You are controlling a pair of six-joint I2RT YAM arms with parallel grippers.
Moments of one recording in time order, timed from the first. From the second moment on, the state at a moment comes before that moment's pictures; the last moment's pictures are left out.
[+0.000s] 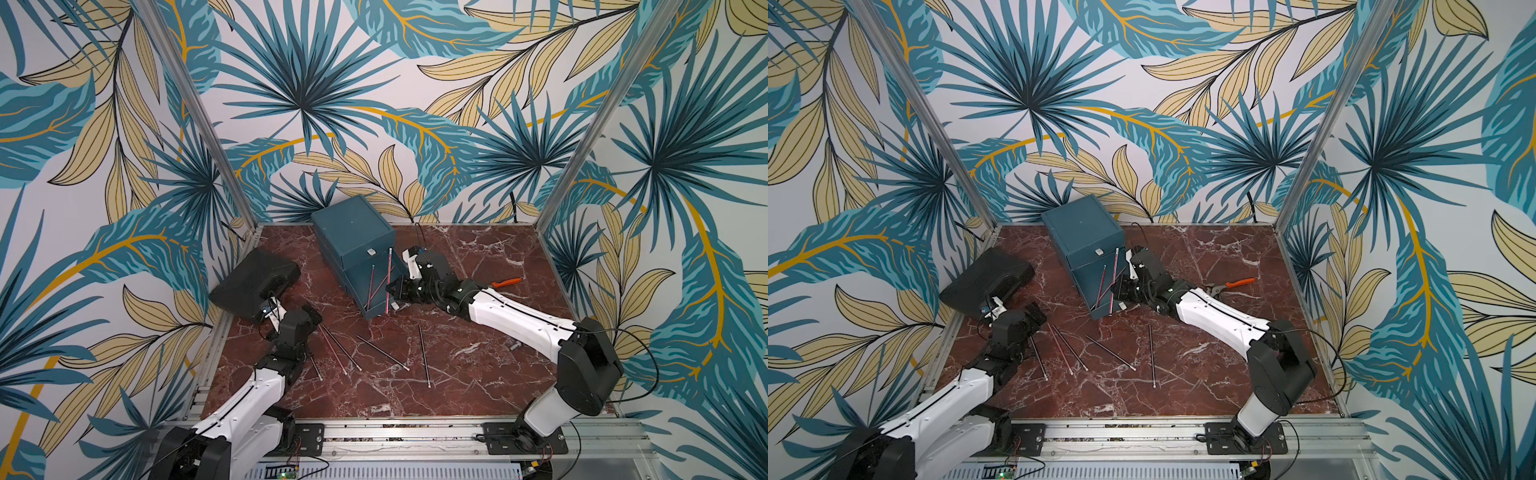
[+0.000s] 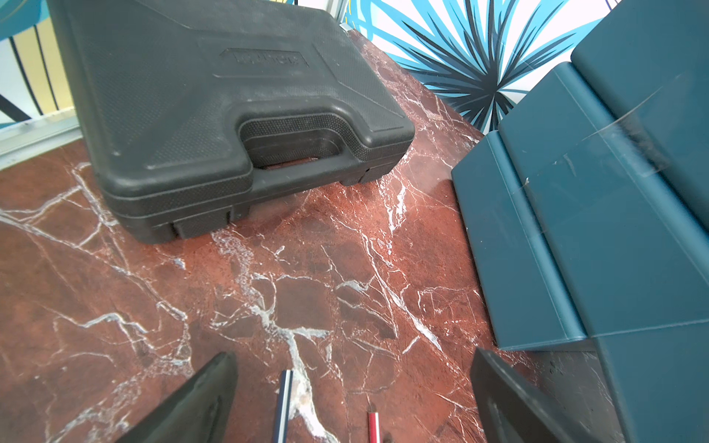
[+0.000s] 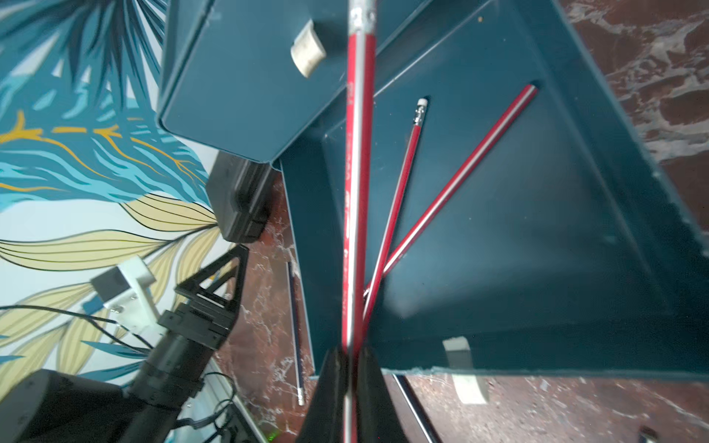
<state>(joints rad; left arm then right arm) -0.22 0.97 0.28 0.14 -0.46 -0.77 0.68 1.63 1.21 -0.17 -0.22 0.80</state>
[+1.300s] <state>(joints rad) -0.22 0.98 0.28 0.14 -0.41 -0.77 0.65 1.85 1.34 -0.05 -0.27 0.98</state>
